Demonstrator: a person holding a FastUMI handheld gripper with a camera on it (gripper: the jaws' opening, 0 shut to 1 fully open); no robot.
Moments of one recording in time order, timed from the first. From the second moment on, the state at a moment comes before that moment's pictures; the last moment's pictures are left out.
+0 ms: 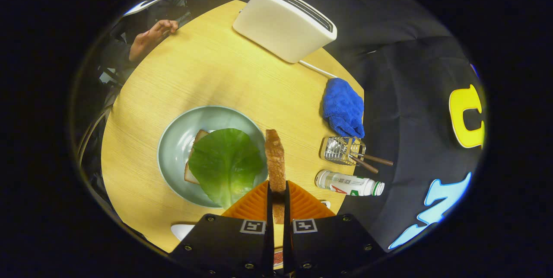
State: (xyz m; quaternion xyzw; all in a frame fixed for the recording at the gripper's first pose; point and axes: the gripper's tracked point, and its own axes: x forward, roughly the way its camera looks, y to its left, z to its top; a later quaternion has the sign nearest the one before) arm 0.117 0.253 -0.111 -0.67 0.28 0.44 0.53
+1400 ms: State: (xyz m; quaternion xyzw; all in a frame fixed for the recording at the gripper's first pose) arm 0.042 0.231 -0.137 -0.51 0.33 0.46 0.65
